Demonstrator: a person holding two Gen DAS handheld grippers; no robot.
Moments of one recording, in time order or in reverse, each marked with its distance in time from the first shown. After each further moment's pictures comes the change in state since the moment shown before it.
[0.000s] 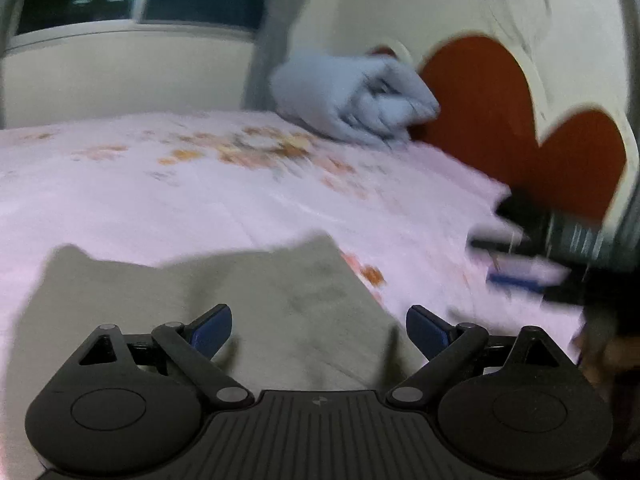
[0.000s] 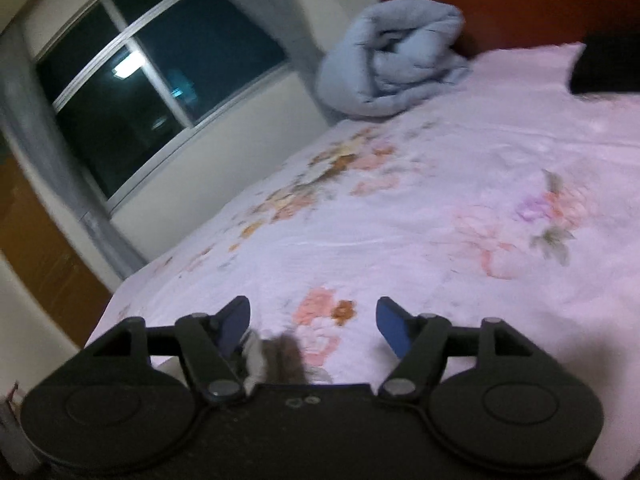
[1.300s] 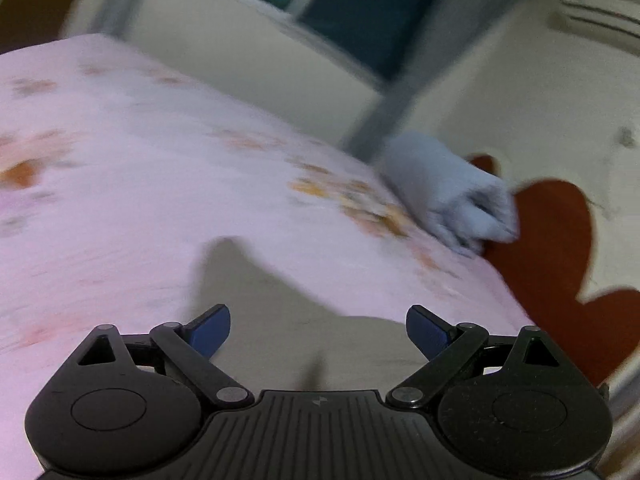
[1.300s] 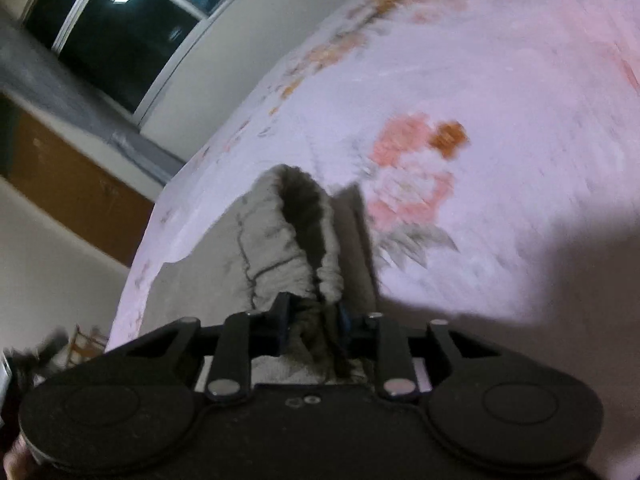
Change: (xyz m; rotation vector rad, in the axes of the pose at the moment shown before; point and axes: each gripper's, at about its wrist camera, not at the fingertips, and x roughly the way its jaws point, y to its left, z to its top) left arm -0.027 0.161 0.006 -0.408 -0.107 0.018; right arm 0.080 0.029 -0.036 0.107 0.289 0.117
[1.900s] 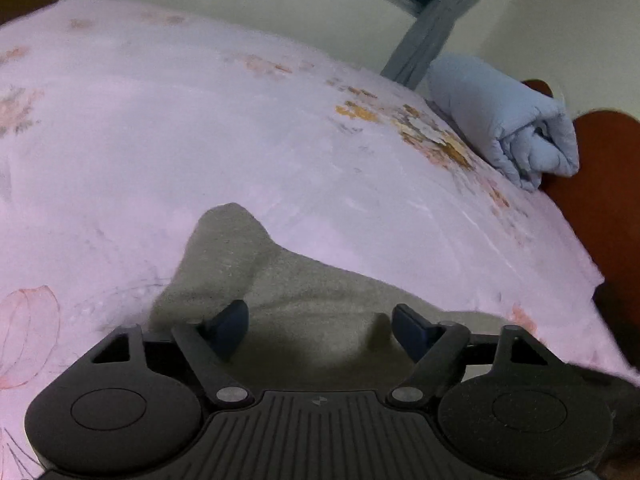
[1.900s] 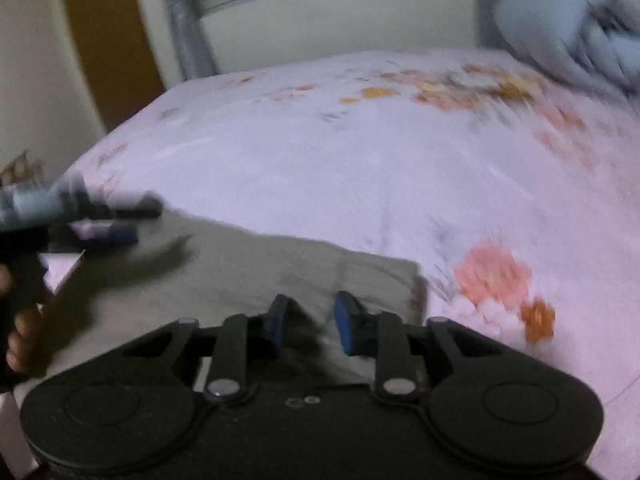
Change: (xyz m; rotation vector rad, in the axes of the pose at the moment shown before) left arm 0.120 0.022 0.000 0.069 0.195 0.186; right arm 0.069 0.058 0.017 -0.510 0.102 -0.112
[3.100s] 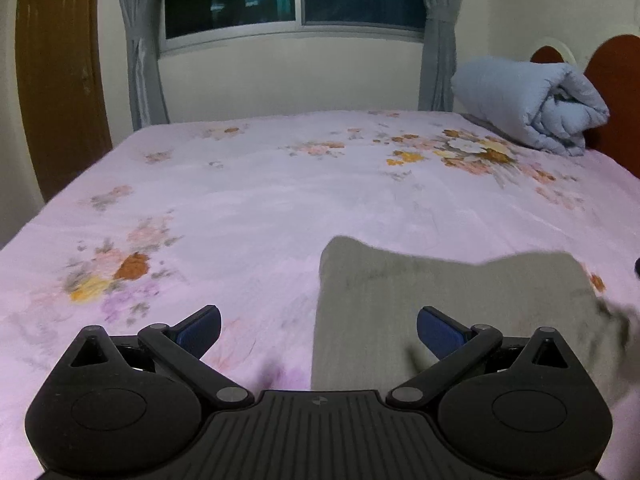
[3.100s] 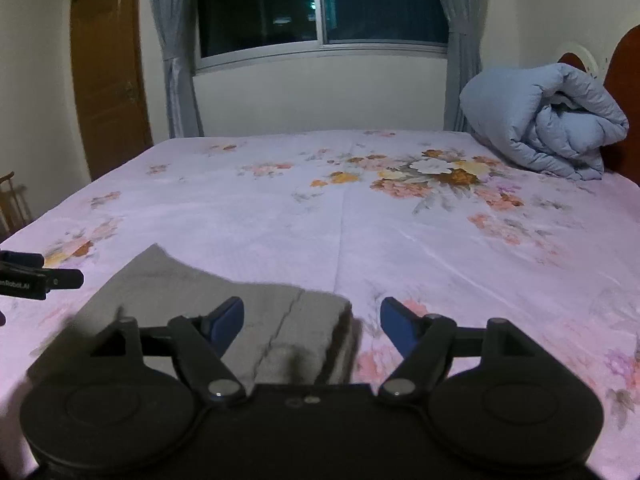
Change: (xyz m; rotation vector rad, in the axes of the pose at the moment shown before) left arm -0.154 -0.026 -0.025 0.279 -0.171 0.343; right arm -0.104 0.023 0.005 -0.147 -0.216 -0.136
